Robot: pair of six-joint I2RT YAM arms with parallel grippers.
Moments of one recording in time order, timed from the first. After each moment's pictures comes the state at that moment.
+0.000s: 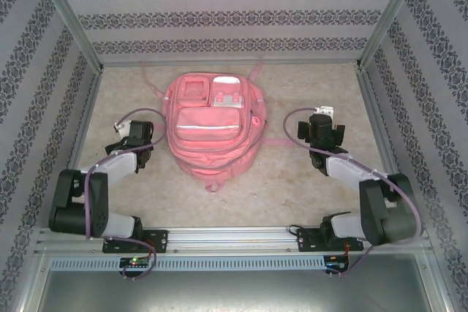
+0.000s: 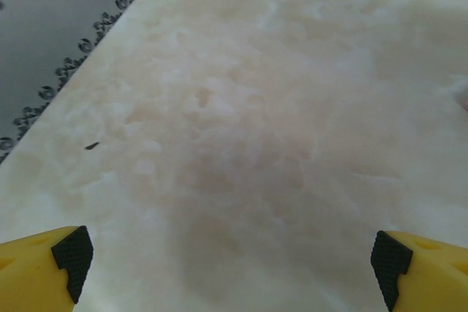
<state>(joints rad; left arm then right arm) -0.03 1.43 0.60 -0.11 -0.62 -0.37 0.16 1.37 0.53 0.25 0.45 0.10</state>
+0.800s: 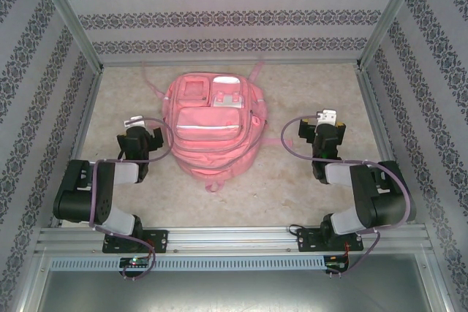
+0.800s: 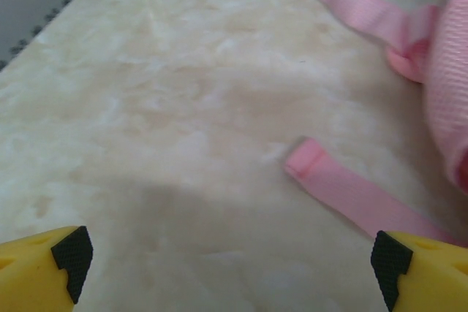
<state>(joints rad) -0.01 1.52 0.38 0.65 -0.28 -0.10 0.09 1.47 0.36 0.77 0.30 0.04</state>
